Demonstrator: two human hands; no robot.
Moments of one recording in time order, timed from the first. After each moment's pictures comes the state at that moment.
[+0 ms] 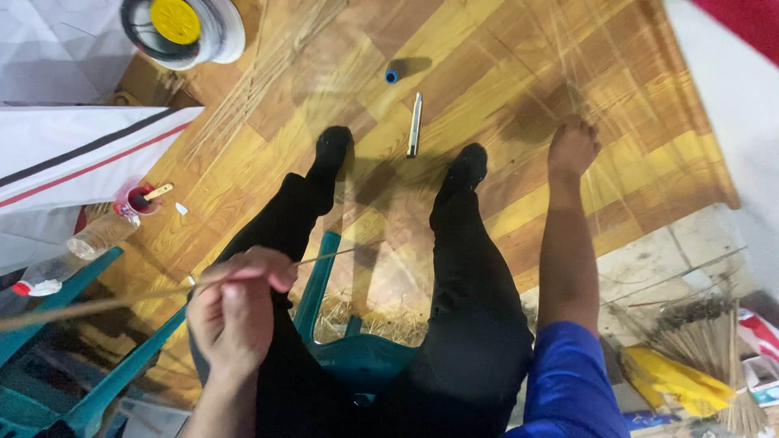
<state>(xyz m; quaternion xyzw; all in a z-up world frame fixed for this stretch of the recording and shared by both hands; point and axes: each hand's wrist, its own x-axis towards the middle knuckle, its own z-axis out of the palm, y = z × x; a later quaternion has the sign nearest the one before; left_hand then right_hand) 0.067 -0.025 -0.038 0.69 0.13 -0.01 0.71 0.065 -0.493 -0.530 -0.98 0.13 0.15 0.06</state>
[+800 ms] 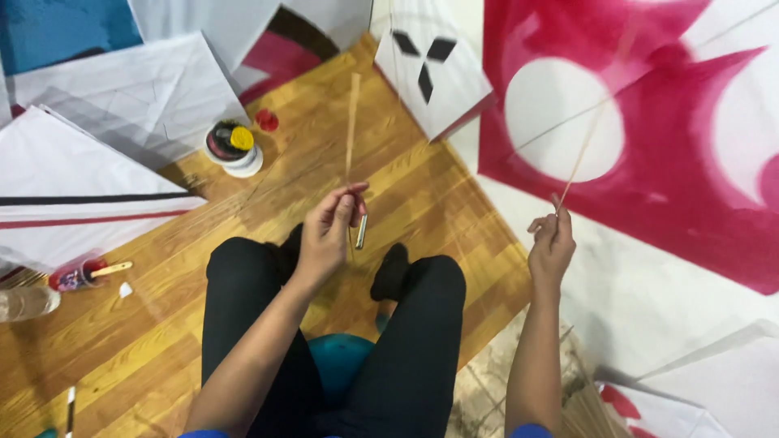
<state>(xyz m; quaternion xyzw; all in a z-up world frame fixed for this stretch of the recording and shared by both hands) -0.017 -0.036 0.067 0.61 -0.06 0.13 0.78 -0.013 -0.432 0.012 -0.88 0.03 -0.23 0.42</state>
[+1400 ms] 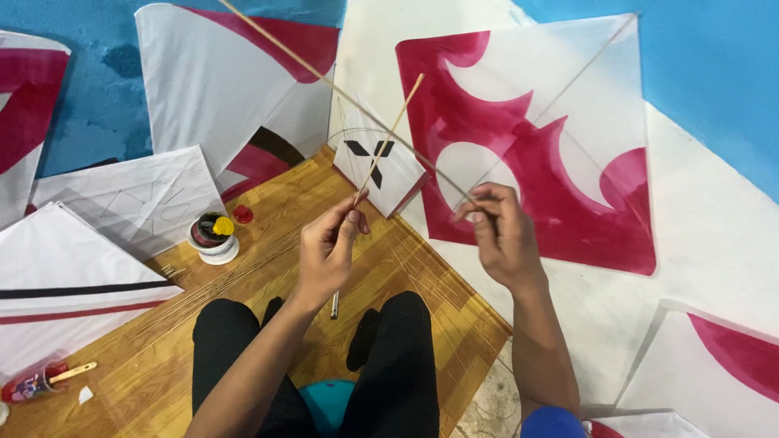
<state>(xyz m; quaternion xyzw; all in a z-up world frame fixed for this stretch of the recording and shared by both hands) -0.079 -0.023 0.214 0.62 -0.22 0.26 0.71 -0.089 -0.282 0.287 -0.86 -0.26 -0.25 0.35</state>
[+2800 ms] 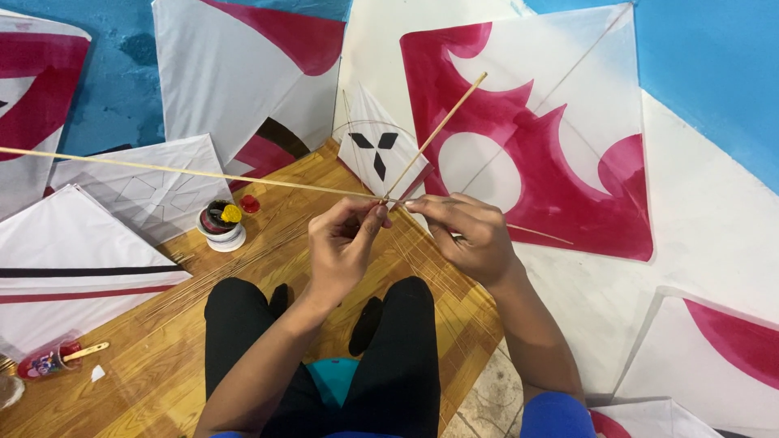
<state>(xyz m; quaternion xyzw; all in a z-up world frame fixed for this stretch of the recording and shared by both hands) -0.140 -0.026 0.263 0.55 -0.20 0.27 0.76 -0.138 -0.203 0.329 -0.79 -0.41 -0.31 0.33</state>
